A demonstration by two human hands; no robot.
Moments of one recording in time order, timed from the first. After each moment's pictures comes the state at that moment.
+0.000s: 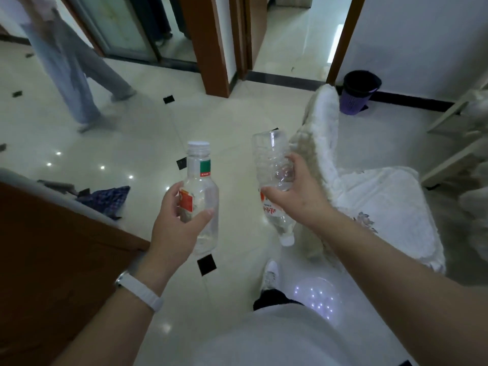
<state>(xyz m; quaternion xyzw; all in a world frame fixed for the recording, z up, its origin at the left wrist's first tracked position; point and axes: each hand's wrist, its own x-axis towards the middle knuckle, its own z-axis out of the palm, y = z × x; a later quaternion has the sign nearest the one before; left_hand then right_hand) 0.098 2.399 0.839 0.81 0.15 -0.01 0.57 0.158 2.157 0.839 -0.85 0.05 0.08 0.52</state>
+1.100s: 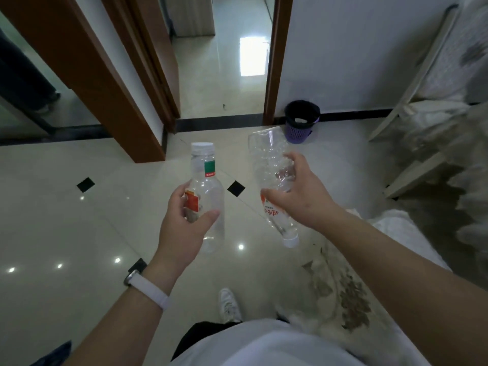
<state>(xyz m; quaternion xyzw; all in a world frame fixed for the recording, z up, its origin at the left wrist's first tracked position) 0.662 2.376 0.835 0.80 -0.01 -0.14 0.59 0.617 2.143 0.863 -0.85 0.21 -0.01 0.48</state>
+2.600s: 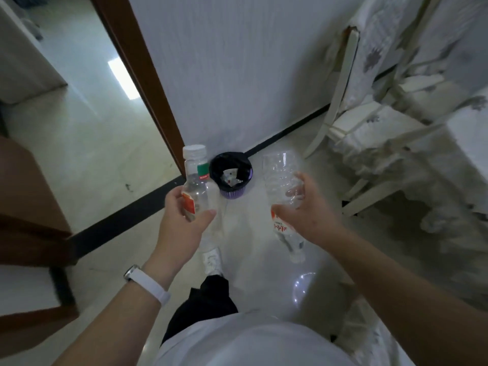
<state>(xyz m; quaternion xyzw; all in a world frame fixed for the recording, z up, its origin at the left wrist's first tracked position) 1.187 1.895 0.804 0.78 -0.20 -0.30 0.52 1.001 1.726 0.823 -0.73 0.49 -0.10 0.47</state>
